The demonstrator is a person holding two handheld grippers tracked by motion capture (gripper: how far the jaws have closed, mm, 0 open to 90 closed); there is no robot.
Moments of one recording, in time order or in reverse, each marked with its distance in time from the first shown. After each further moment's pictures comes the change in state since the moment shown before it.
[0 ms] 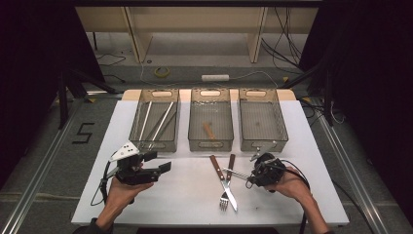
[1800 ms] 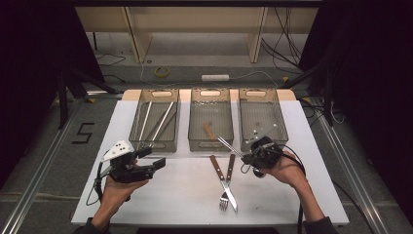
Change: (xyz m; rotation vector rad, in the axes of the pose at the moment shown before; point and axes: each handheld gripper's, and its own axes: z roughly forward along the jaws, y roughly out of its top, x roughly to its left) left arm 0.007 0.004 -0.013 -0.061 0.022 0.012; right arm -0.002 0.045 -0.036 -0.166 -0.005 -0.048
